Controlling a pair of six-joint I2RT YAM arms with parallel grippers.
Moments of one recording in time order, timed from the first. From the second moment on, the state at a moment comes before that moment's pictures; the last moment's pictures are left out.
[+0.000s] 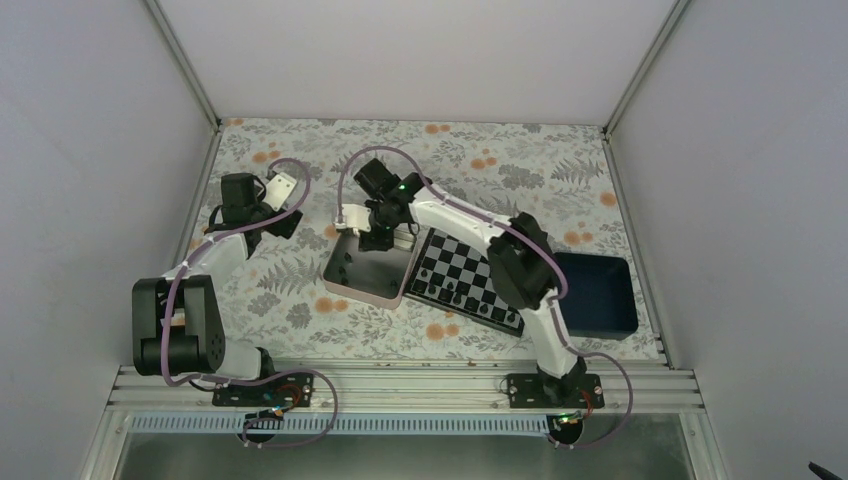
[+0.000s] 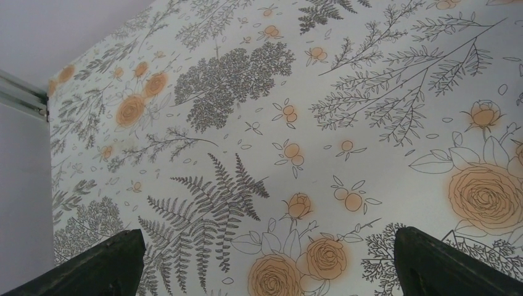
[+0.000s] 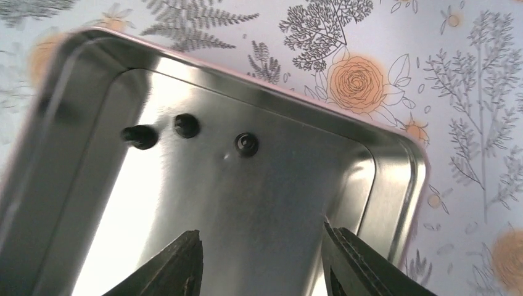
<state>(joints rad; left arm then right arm) 0.08 1.42 0.76 -0.02 0.16 0.56 0.84 2.13 1.82 -0.81 -0.28 -0.73</state>
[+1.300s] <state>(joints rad) 0.08 1.39 0.76 -0.04 0.20 0.56 0.90 2.42 2.05 -0.80 -0.29 -0.72</state>
